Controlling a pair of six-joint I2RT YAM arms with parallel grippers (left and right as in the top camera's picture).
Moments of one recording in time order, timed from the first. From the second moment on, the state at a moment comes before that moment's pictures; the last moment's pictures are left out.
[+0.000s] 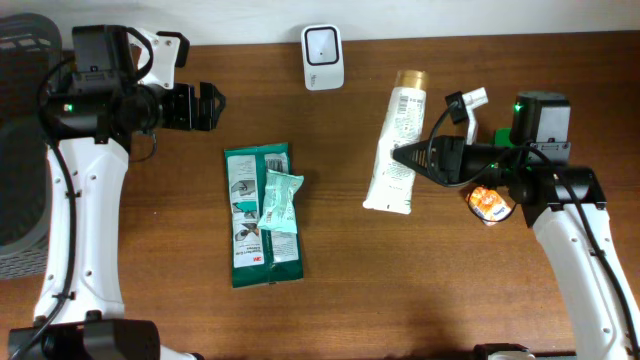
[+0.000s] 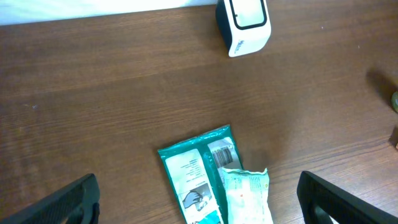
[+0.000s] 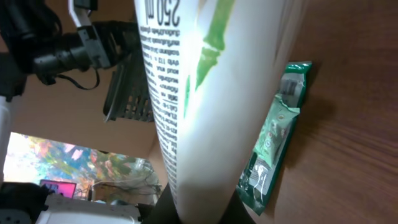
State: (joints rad) left arm 0.06 1.66 1.75 -0.99 0.34 0.14; right arm -0.03 1.33 1.15 -0.61 -1.12 0.33
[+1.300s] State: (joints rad) left arm 0.06 1.66 1.75 -0.99 0.34 0.14; right arm 0.43 2.41 2.09 -0.39 0.54 -0.70
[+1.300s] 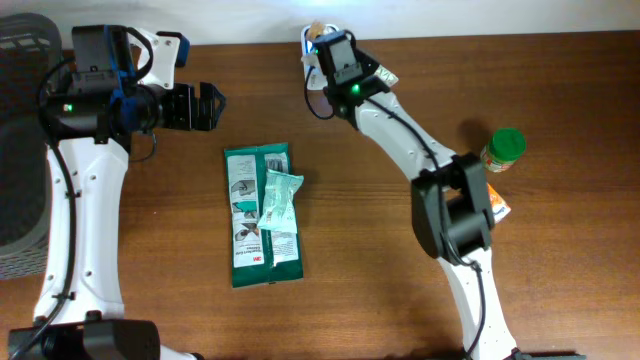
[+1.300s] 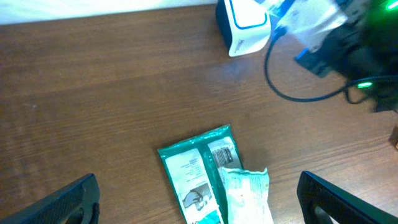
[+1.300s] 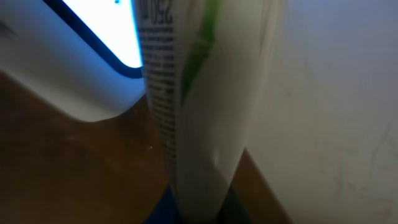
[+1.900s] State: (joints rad) left arm 0.06 1.66 1.75 -0.98 0.34 0.14; right arm -0.01 1.96 1.40 -1.06 -0.12 0.01
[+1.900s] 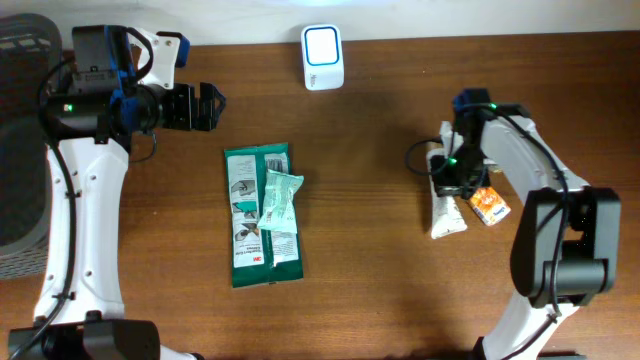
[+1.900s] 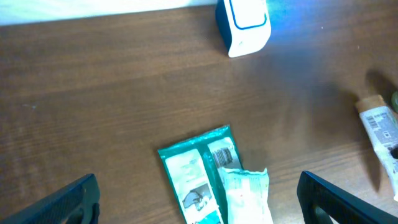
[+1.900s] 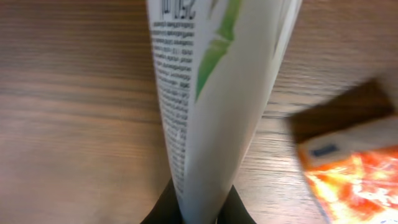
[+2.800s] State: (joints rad) left arm 0.06 1.66 1.75 -0.99 0.34 0.14; right arm 0.63 2.12 1.54 -0.65 -0.49 0.50
